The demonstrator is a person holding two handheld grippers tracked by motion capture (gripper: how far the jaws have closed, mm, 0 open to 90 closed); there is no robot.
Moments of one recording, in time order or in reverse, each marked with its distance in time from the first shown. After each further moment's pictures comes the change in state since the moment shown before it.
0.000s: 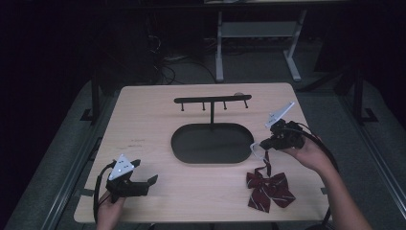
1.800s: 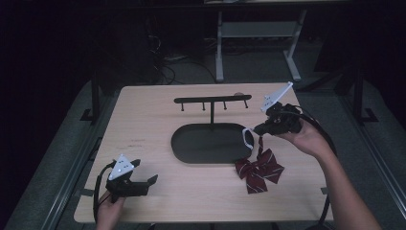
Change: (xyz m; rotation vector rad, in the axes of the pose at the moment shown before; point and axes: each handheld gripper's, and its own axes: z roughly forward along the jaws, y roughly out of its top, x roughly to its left) left arm 0.001 0.000 0.000 0.001 0.000 0.005; right arm 0.001 0.048 -0.036 -0.060 -0.007 -0.076
